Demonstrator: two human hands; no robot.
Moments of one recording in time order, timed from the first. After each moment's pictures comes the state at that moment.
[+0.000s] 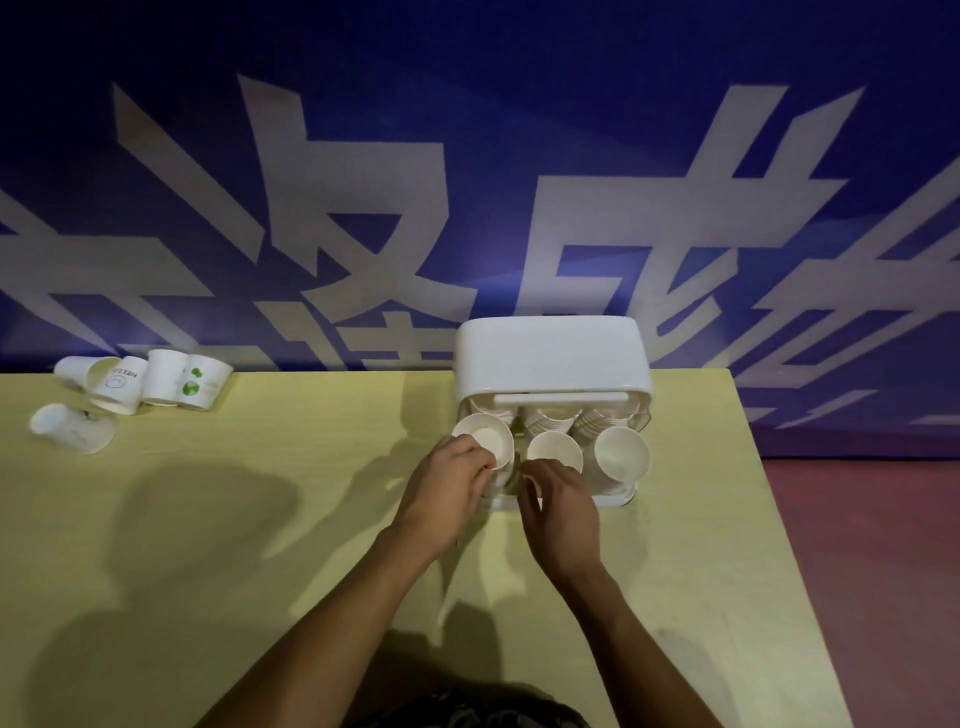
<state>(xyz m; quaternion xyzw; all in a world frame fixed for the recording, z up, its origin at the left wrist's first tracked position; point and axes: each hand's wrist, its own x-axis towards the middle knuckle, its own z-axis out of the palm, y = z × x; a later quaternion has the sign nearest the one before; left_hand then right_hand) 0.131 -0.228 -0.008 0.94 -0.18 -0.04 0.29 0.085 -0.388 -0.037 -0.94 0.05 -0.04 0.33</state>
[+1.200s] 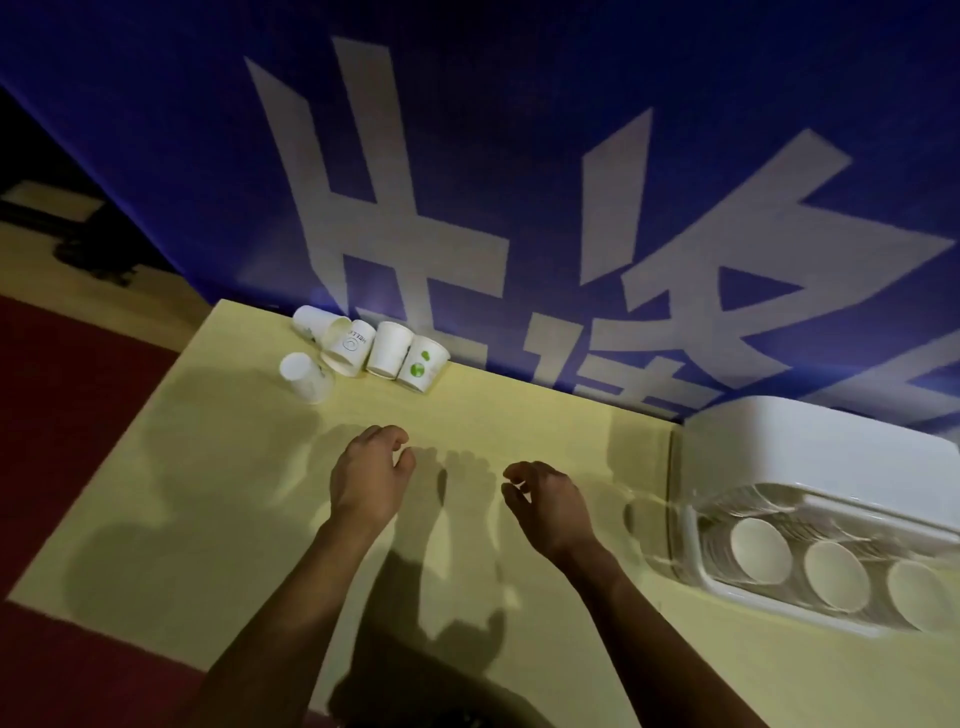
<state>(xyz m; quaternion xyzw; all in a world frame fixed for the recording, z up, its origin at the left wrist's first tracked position) 0.147 0.154 -0.035 0.94 0.20 -0.02 0.27 0.169 -0.078 -0.048 -0.94 -0.12 0.14 0.29</state>
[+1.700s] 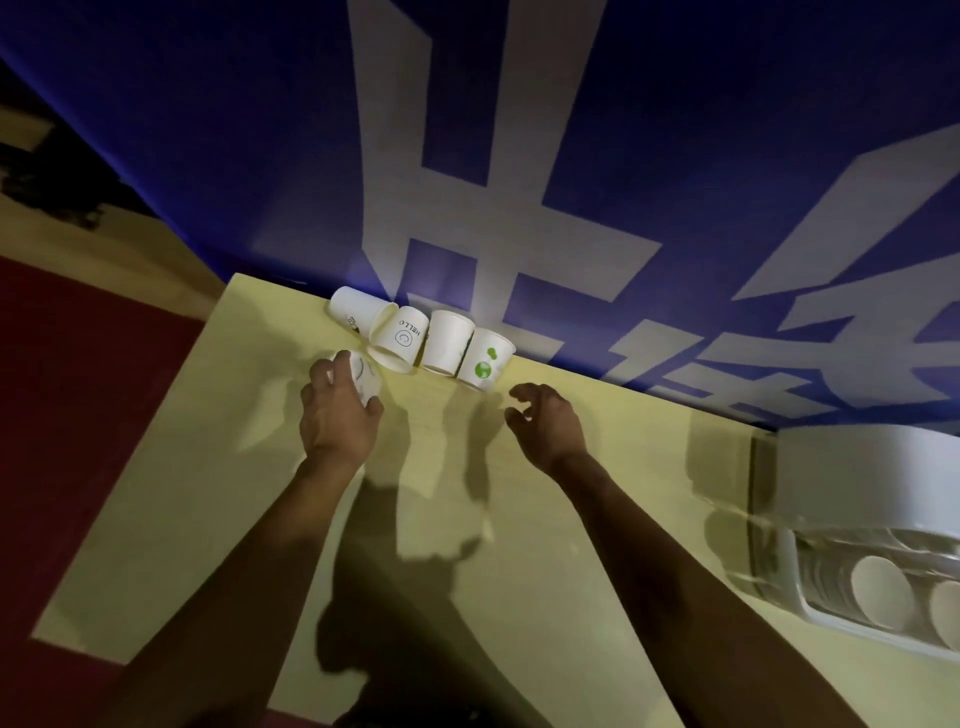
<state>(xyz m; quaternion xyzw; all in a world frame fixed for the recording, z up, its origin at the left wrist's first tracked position) 0.227 0.310 -0.076 0.92 0.29 -0.05 0.25 0.279 0.068 -0.086 -0.94 -0.04 0.20 0.28</state>
